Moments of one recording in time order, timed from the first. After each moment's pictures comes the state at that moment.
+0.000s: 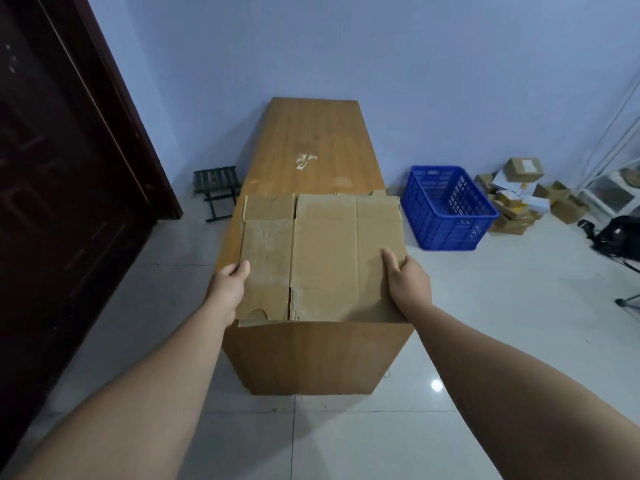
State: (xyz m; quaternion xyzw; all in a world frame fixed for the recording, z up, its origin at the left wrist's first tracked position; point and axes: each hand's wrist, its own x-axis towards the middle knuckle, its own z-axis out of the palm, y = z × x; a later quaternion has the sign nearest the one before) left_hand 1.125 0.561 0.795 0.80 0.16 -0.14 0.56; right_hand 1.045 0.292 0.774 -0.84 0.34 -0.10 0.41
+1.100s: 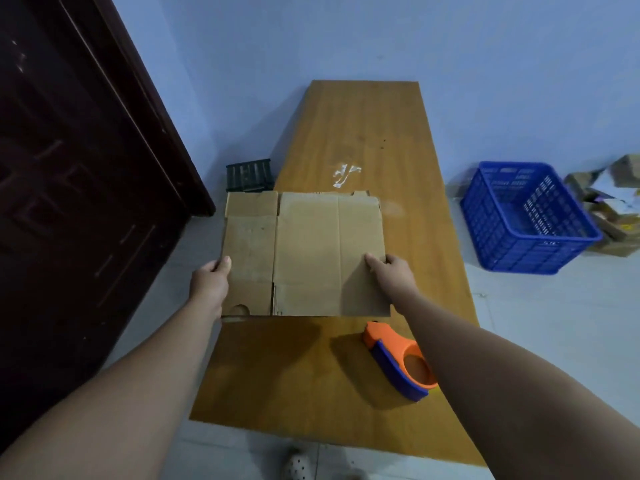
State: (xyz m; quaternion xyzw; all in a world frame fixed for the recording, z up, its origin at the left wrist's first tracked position) left_hand 1.390 0.535 0.769 0.79 0.27 -0.06 0.55; right_hand 1.344 0.254 0.741 -0.79 0.29 0.05 0.55
